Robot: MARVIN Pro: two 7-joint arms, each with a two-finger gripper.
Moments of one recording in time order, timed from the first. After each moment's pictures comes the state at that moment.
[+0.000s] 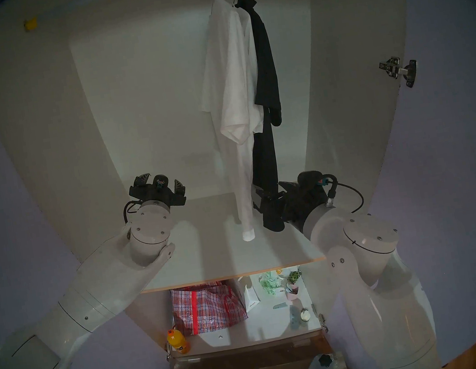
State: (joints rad) left arm 0.98 -1.03 -0.80 -1.55 -0.37 0.35 0.63; right arm -1.66 -1.33 1.49 -2.17 0.51 0.52 0.05
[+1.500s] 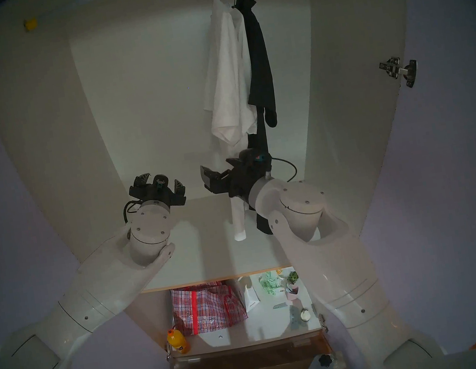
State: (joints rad) left arm 0.98 -1.03 -0.80 -1.55 -0.37 0.35 0.63; right arm -1.20 -1.39 1.22 -1.74 0.46 0.39 0.15
